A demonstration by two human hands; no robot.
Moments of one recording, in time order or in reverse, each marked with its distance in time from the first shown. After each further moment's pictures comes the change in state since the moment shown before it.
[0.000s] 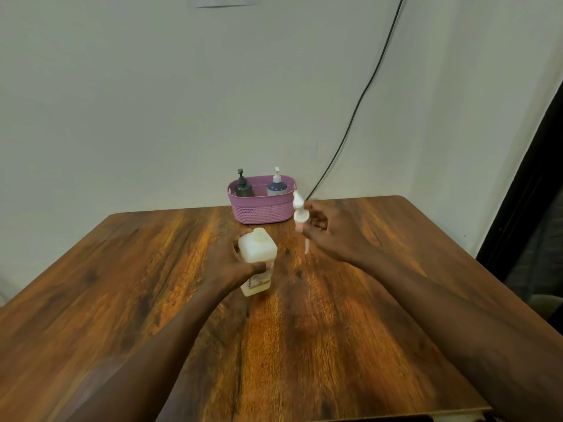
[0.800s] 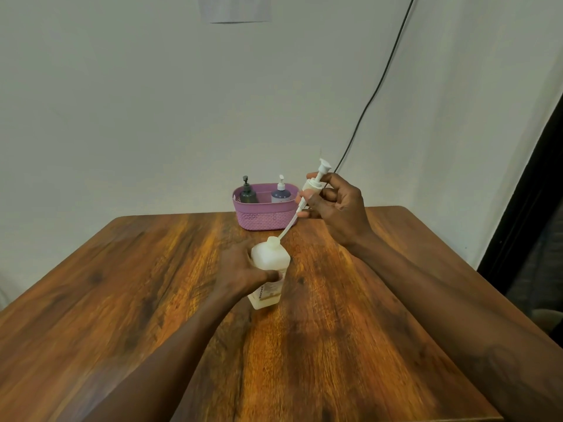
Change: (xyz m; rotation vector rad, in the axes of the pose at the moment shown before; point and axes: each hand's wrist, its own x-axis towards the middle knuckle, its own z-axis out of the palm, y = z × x) left_hand -0.006 0.015 0.006 0.028 -0.056 0.011; right_hand 0.020 -0.043 -0.011 0.513 0.216 0.055
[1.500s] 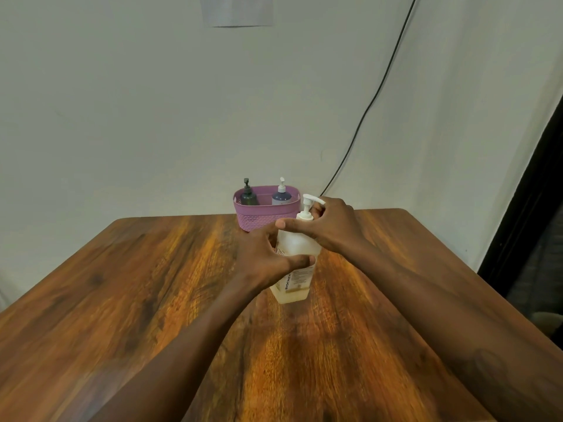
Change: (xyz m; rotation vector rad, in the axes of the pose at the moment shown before) left_hand -0.009 0.060 -0.010 -0.205 0.087 0.235; right_hand -0.003 0.000 0.012 -0.727 0.019 0.153
